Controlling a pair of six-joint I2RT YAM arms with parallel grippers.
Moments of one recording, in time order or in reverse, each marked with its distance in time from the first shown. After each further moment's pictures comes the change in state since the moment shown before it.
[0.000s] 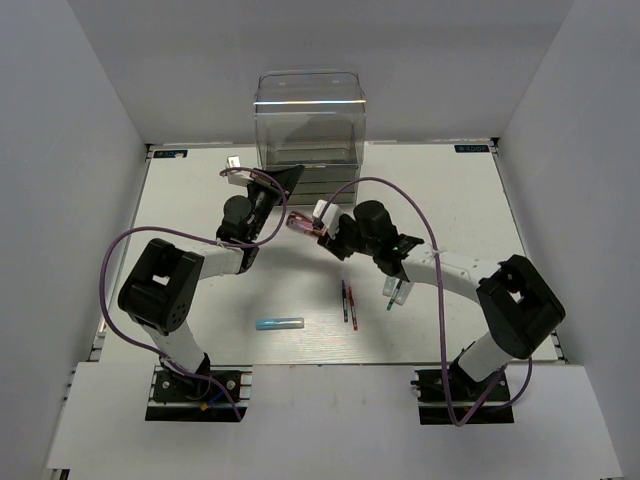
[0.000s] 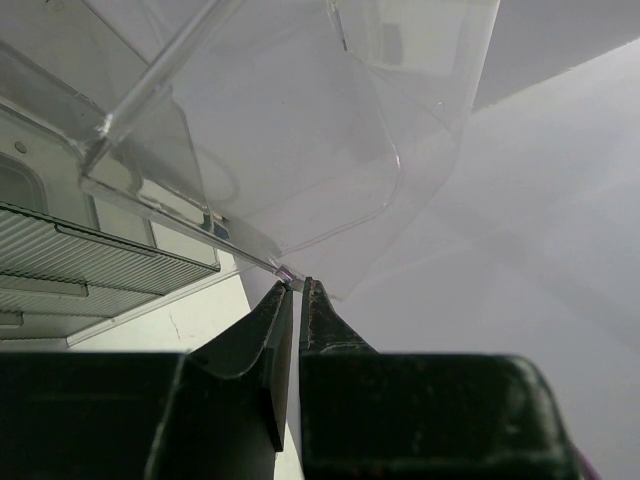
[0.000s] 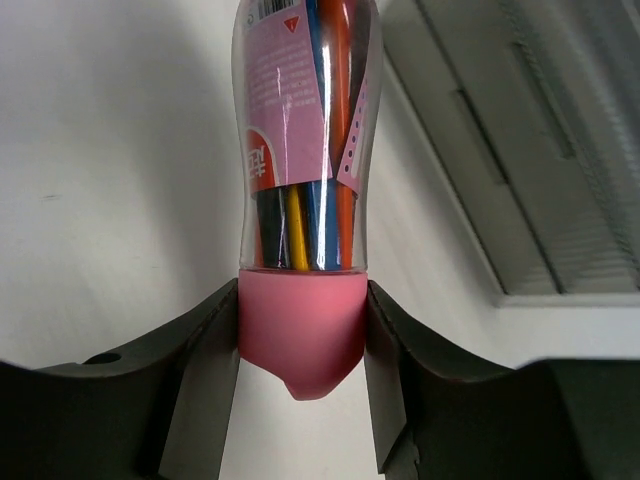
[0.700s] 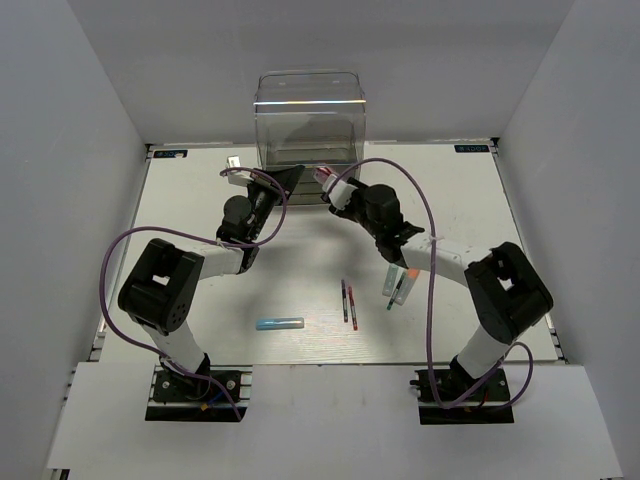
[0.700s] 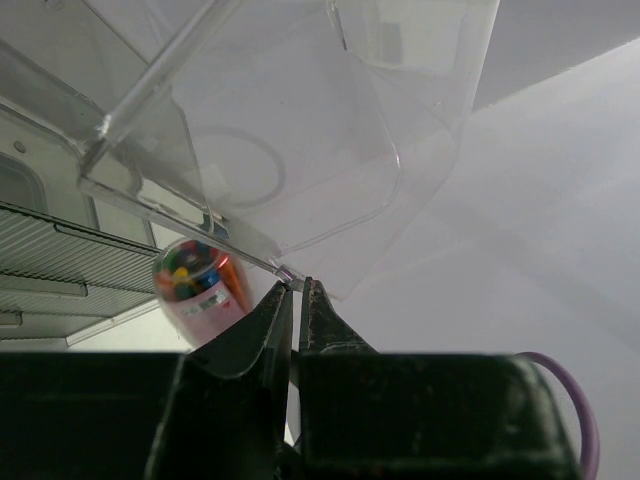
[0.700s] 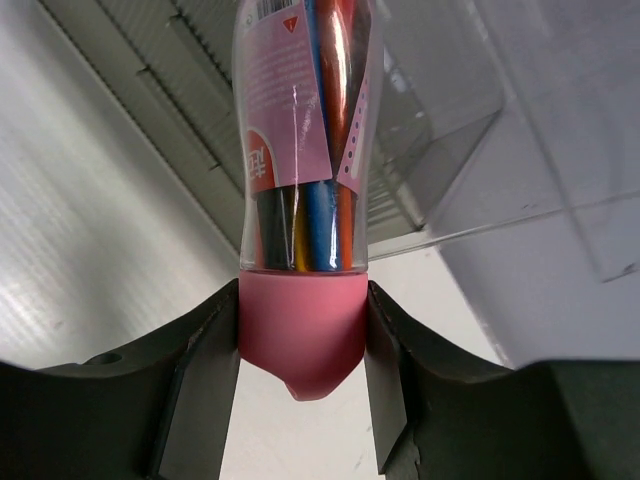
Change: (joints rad) left arm -0.001 0.000 0.000 0.000 0.000 0.000; right arm -0.100 0.089 0.051 0.247 0.329 -0.241
